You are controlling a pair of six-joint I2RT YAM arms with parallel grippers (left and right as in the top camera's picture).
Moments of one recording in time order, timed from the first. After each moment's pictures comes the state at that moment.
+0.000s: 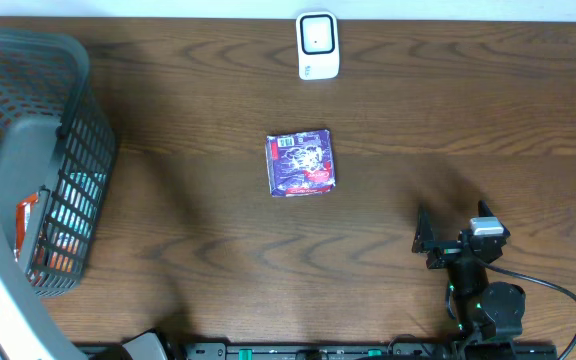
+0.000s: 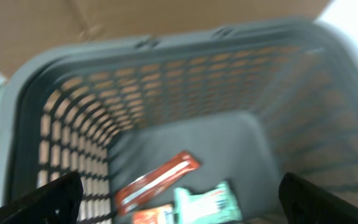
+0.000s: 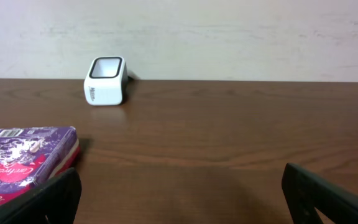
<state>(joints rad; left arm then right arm) 0.49 1.42 1.86 -1.28 -0.50 -0.57 0.08 0.01 0.01 -0.07 -0.01 0.03</state>
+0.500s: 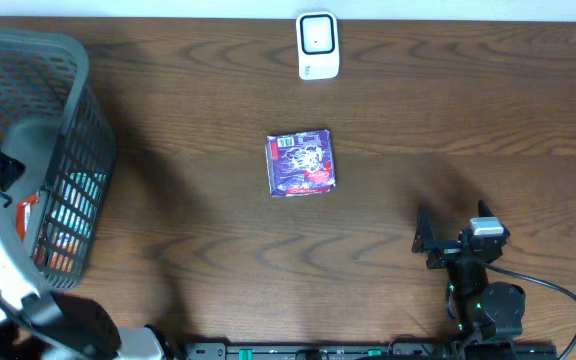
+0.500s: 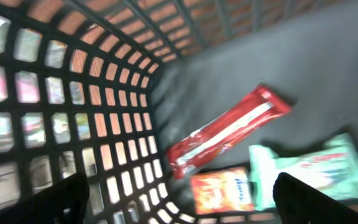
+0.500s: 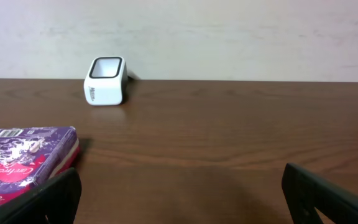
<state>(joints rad) 0.60 1.62 1.62 -1.31 -0.50 -0.45 0.08 0.01 0.01 -0.07 -0.01 0.03</state>
